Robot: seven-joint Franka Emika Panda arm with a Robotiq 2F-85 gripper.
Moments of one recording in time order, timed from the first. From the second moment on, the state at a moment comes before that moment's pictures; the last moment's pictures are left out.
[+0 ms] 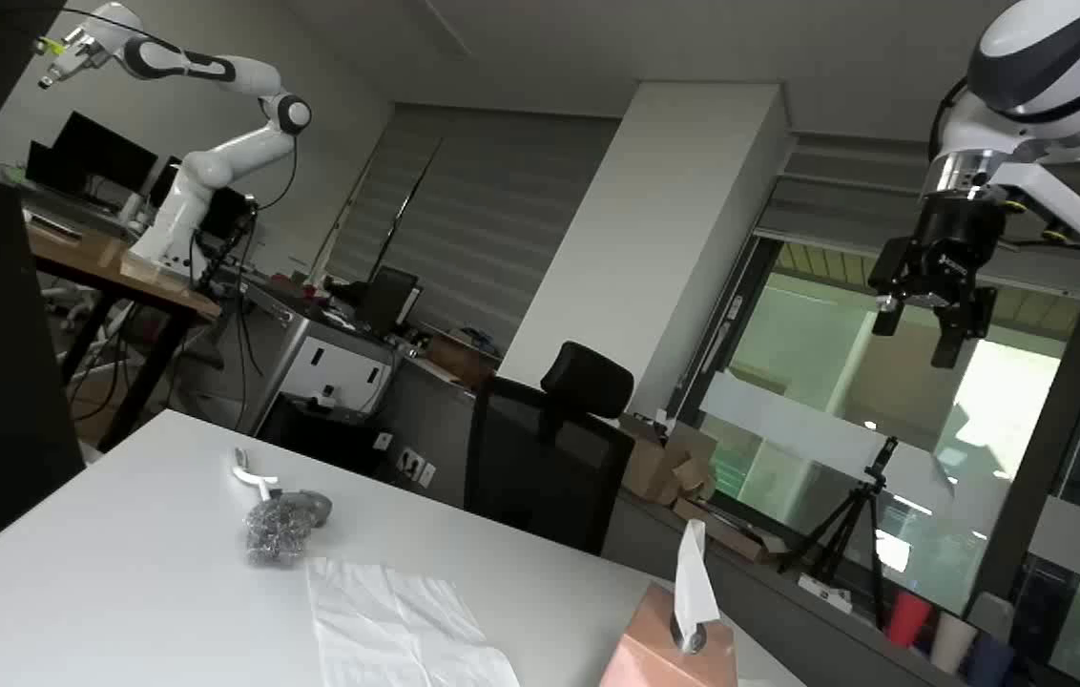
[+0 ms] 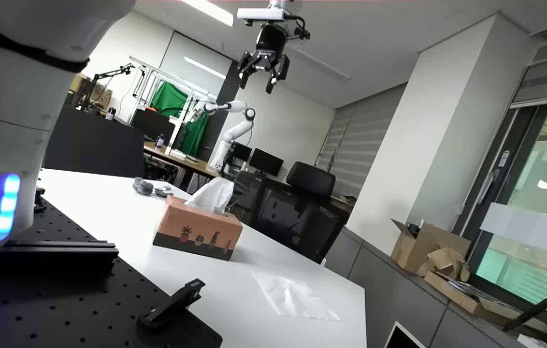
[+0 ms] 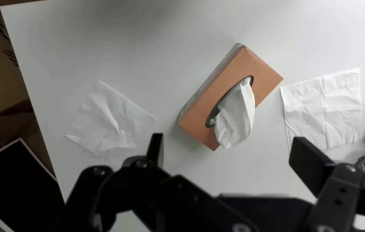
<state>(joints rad) -0.07 -0.36 -0.02 -2.14 -0.06 1.79 0.00</state>
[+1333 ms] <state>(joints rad) -0.07 -0.32 -0.02 -2.25 -0.04 2.12 0.07</state>
